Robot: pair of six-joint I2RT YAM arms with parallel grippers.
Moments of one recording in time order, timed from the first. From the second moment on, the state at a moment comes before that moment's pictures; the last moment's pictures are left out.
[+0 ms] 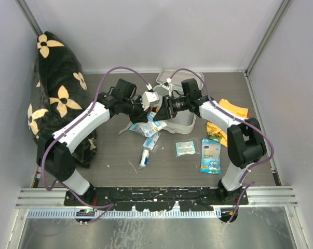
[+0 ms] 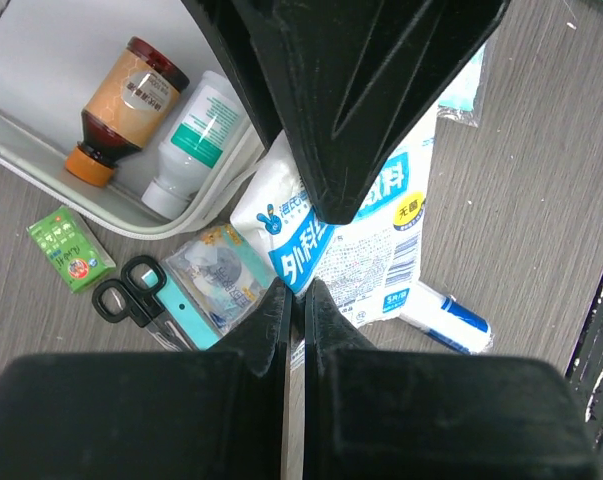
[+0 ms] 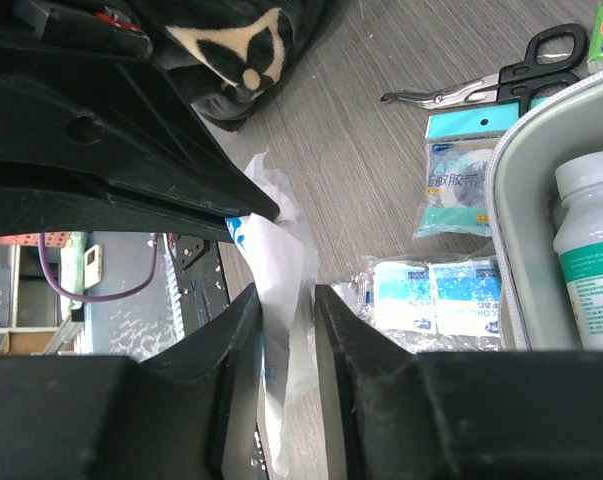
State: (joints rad) left arm -0.56 1.59 1.42 -0.70 0.52 0.52; right arm 0.41 1.73 1.25 -0.20 -1.02 0.22
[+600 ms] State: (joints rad) left arm -0.56 1.55 1.39 -0.66 0.43 0.52; right arm 0.33 1.75 1.27 -0.19 -1.04 0.20
